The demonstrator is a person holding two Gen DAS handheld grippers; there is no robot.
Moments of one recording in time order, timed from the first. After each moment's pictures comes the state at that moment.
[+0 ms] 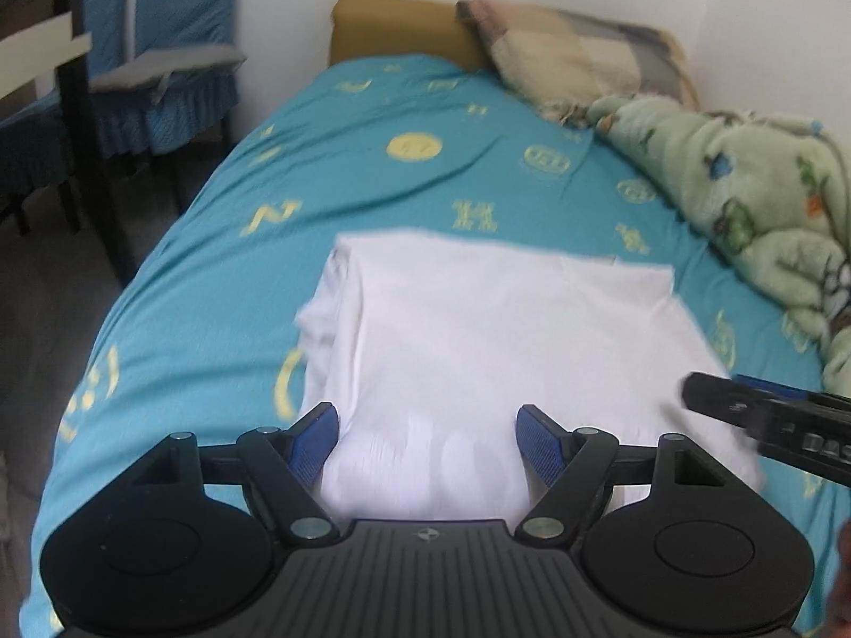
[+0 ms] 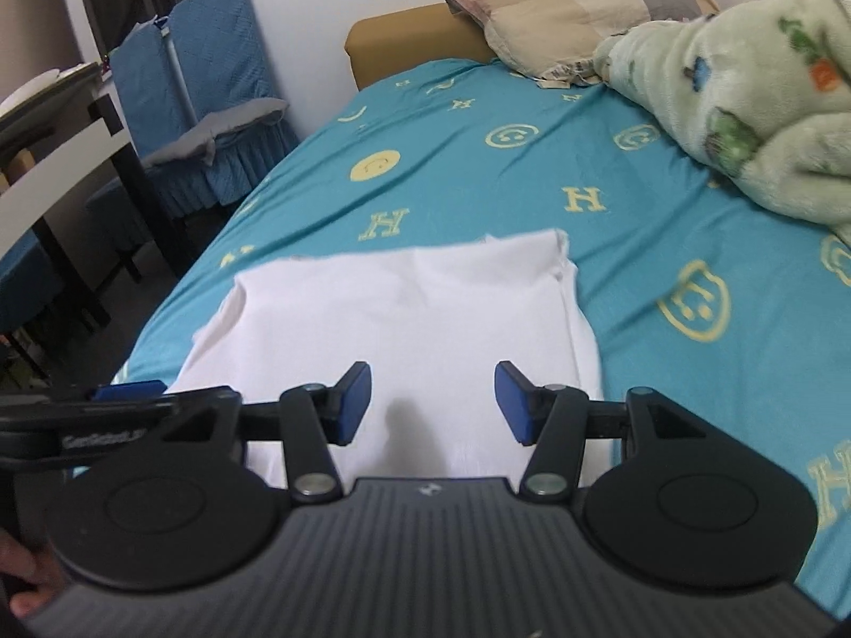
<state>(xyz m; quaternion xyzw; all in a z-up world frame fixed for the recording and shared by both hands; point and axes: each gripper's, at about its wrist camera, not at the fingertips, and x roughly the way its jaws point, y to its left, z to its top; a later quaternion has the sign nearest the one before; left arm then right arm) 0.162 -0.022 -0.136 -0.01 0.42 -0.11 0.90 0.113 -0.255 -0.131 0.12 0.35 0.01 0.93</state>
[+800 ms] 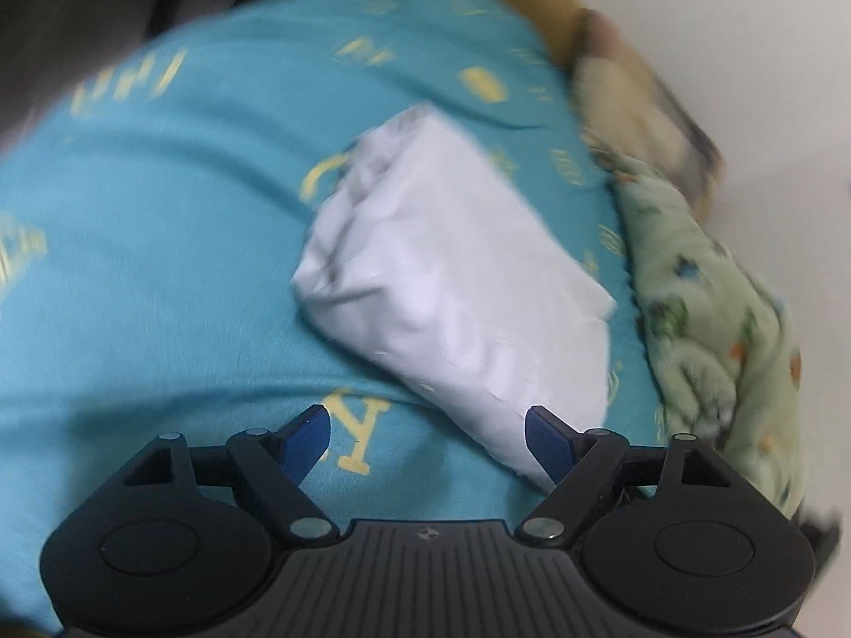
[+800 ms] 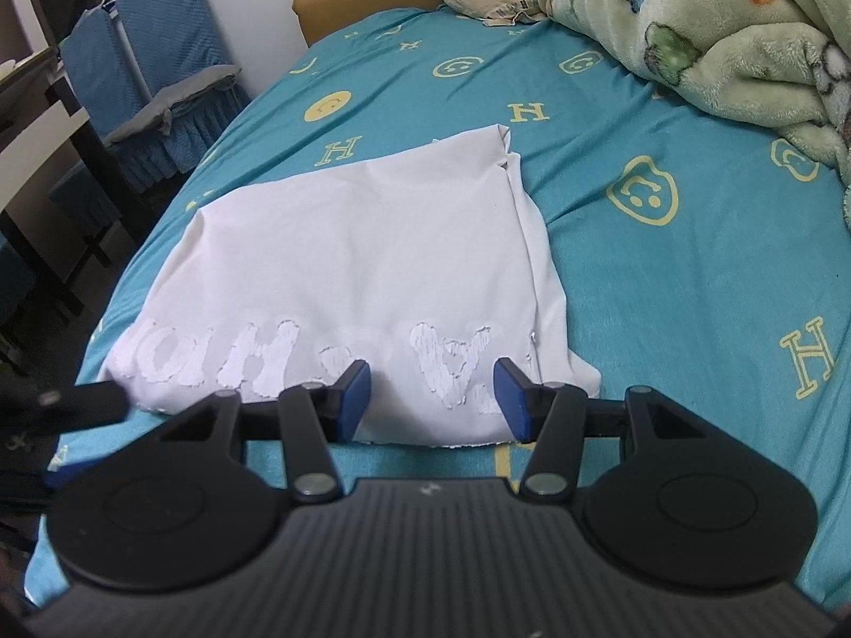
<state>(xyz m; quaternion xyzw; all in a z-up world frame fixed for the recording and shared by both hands) 0.117 0.046 -0.163 -0.37 0.50 -0.10 0.78 0.090 -0.256 -0.154 0.15 0.40 -0.03 0.91</state>
